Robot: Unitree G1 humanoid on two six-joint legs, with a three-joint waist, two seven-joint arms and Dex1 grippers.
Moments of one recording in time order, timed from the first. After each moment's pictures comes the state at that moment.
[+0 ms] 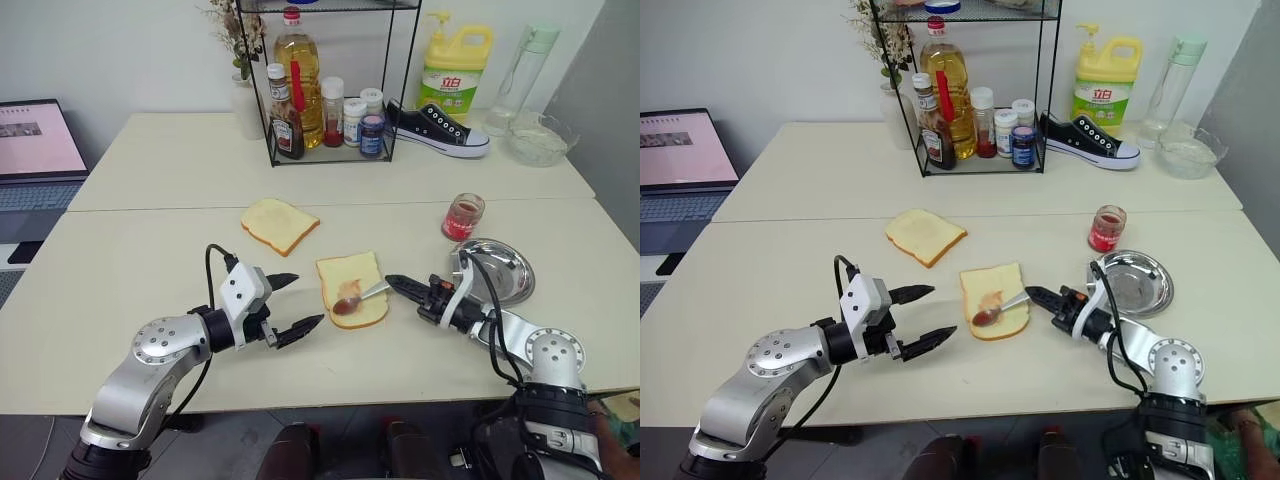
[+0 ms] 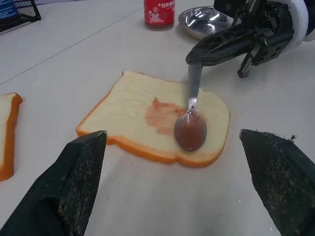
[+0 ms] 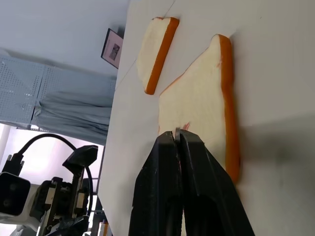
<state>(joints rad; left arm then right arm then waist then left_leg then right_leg) -0.04 0.63 -0.01 -0.44 -0.41 0.43 -0.80 -0.30 -0.23 -0.32 -0.01 1.26 1.19 0.15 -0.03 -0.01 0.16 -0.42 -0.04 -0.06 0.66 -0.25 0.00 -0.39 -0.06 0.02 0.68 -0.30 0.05</state>
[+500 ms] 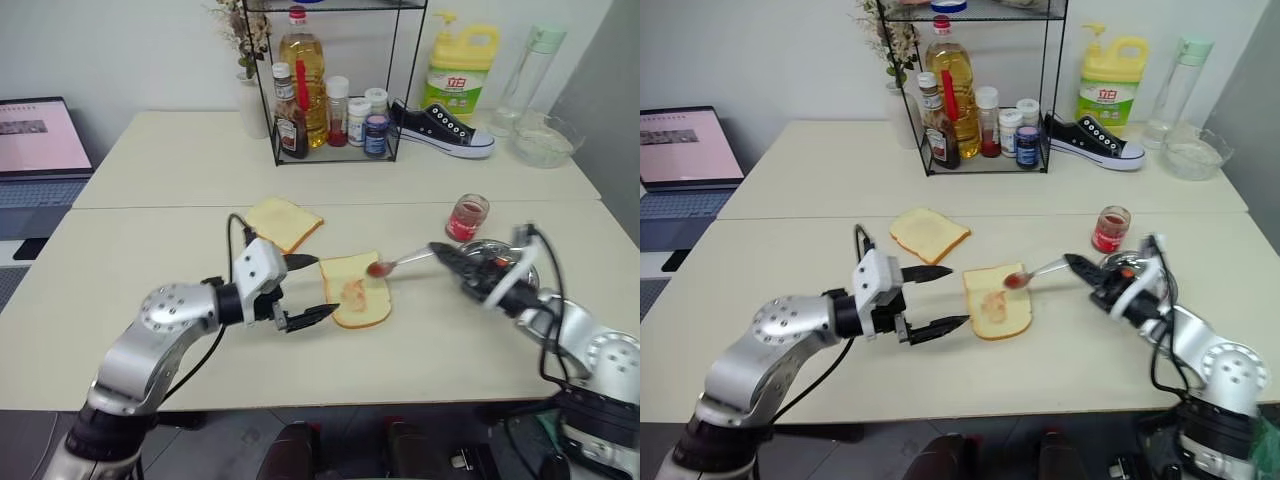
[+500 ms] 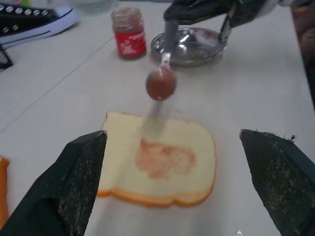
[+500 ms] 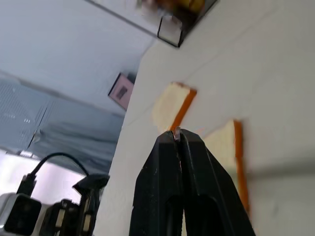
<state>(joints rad) -0.31 0.68 -0.11 -0.42 -0.43 0.47 -0.95 -0.22 -0.39 -0.51 -0.26 1.63 1.06 -0.16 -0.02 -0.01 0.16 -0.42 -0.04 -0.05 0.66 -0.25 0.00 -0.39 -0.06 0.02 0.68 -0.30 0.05</state>
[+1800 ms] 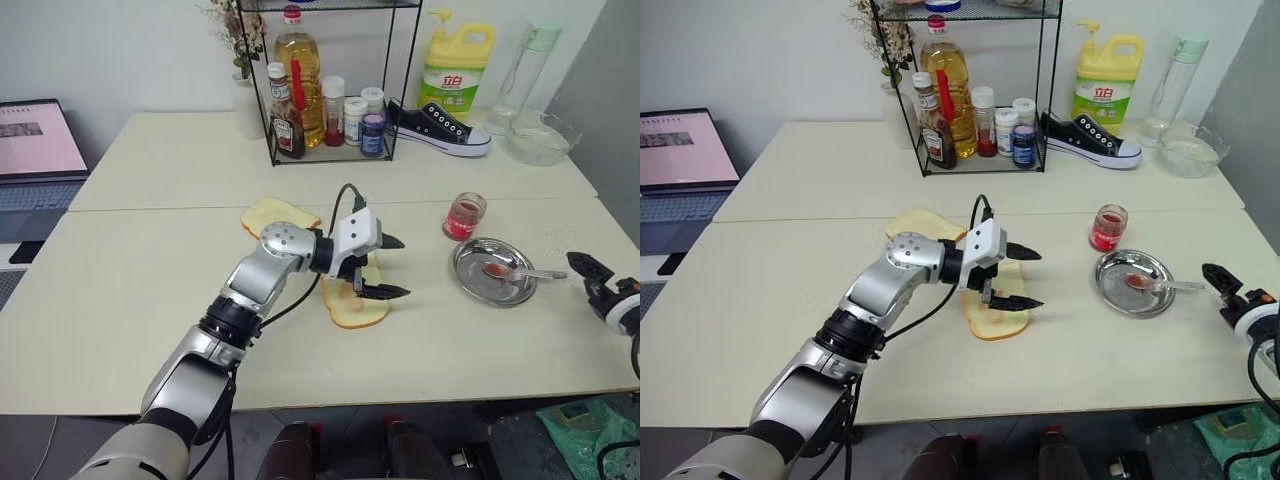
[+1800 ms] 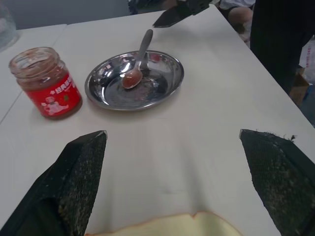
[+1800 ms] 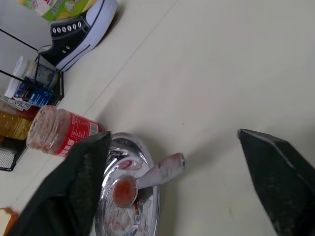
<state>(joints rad) -0.79 0.33 -0.35 0.25 -0.21 0.23 -1.15 -0.10 -0.71 -0.74 0.10 1.28 0.89 0.02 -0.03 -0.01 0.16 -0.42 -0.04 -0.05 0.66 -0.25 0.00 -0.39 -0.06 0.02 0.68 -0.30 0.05</state>
